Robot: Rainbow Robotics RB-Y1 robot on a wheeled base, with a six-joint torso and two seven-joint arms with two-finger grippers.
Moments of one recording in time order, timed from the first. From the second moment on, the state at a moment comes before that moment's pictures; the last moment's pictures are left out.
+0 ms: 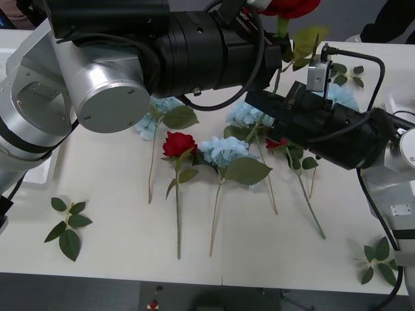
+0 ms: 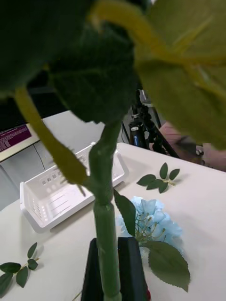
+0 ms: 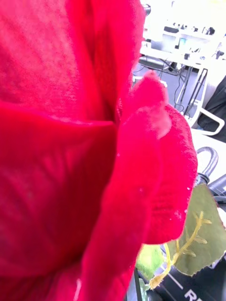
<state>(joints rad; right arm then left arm) -0.21 -0.31 -0.03 -1.77 -1.78 0.95 2.69 -0.86 0.59 -0.57 -2.01 0.89 0.74 -1.51</state>
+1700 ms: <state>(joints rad) -0.15 -1.28 -0.01 -1.04 -1.62 0.89 1.90 -0.67 0.93 -0.54 -1.55 1.29 1.08 -1.27</state>
